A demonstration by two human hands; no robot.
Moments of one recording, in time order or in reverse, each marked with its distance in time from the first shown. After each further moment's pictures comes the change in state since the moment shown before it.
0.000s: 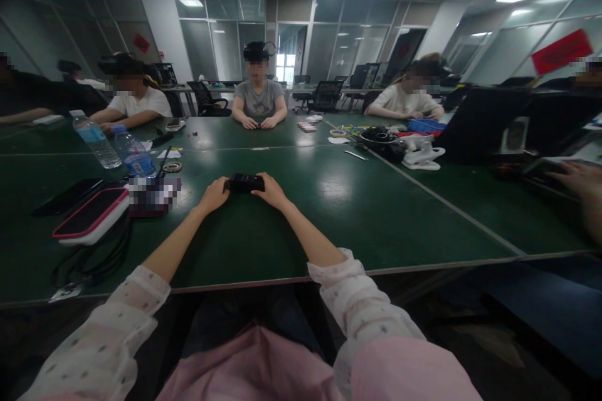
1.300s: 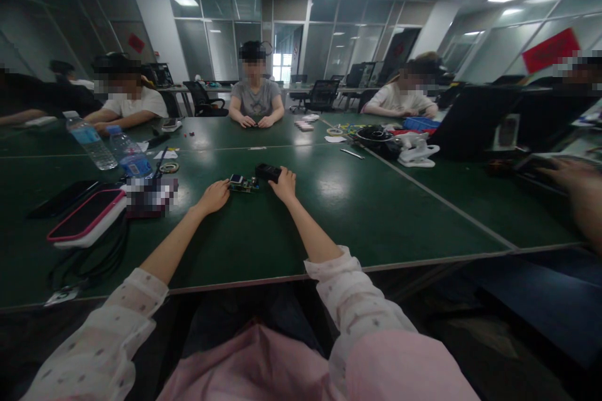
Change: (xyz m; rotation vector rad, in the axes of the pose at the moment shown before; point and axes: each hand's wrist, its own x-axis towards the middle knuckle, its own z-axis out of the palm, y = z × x) left_hand 0.002 -0.012 0.018 0.251 -0.118 0.127; right_hand 0.001 0.039 -0.015 -0.387 0.270 0.388
